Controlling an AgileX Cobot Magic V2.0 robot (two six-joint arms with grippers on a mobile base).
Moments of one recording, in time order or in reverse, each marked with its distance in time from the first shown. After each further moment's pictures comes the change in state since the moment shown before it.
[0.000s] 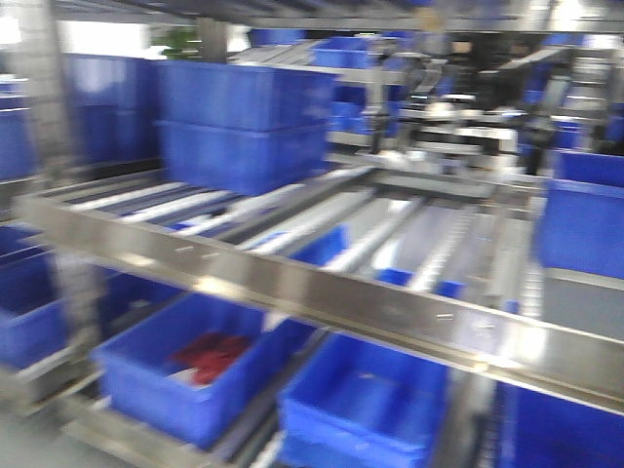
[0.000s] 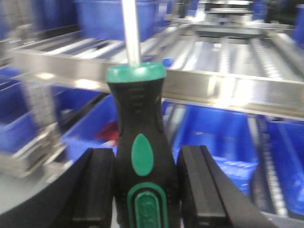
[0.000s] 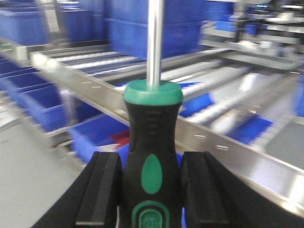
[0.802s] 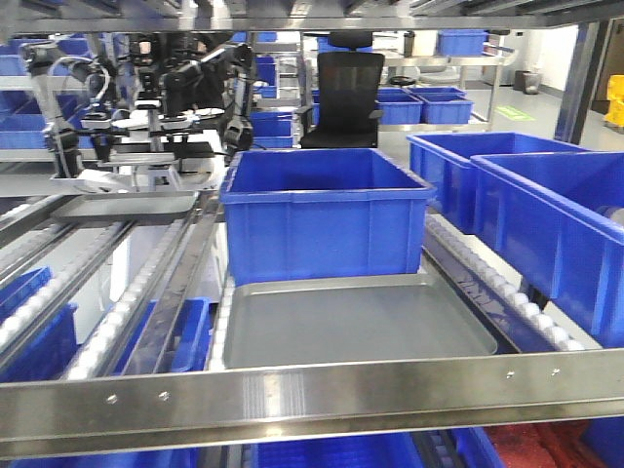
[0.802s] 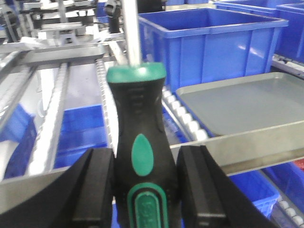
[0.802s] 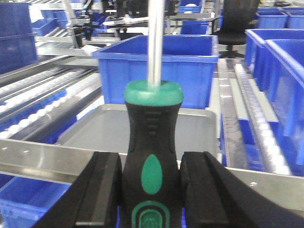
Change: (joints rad) left arm 0.000 0.000 0.000 0.000 0.000 0.000; right arm 0.000 0.000 0.000 0.000 -0.001 0.000
